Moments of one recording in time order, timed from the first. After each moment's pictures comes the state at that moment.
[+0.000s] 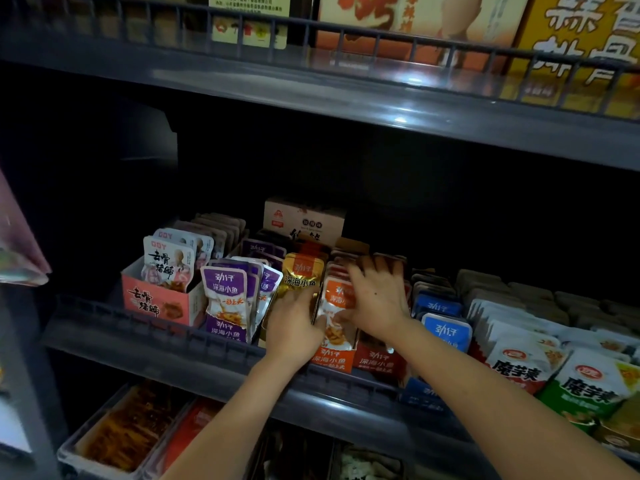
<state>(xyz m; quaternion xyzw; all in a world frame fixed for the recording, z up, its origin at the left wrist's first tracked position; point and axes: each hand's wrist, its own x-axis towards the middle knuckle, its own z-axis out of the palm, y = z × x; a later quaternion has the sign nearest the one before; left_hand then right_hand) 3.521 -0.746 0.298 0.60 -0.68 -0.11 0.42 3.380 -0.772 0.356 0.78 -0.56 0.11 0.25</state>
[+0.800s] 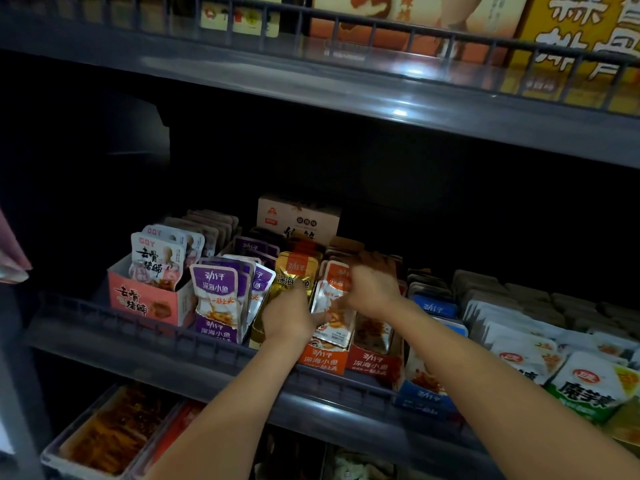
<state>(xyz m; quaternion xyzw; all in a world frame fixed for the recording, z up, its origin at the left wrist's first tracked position) 3.508 -0.773 0.311 0.71 -0.64 -0.08 0.29 3.383 -0.793 0.370 0.77 -0.62 0.09 0.09</state>
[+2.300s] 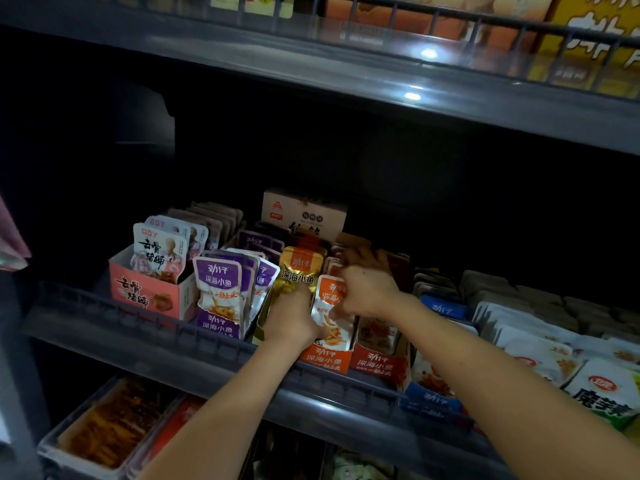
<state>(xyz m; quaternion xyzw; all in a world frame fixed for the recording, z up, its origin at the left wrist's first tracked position) 3.516 -0.771 0.301 0.66 -0.65 -0.21 0.32 3.391 -0.799 0.369 0.82 -0.55 -0.01 0.15</state>
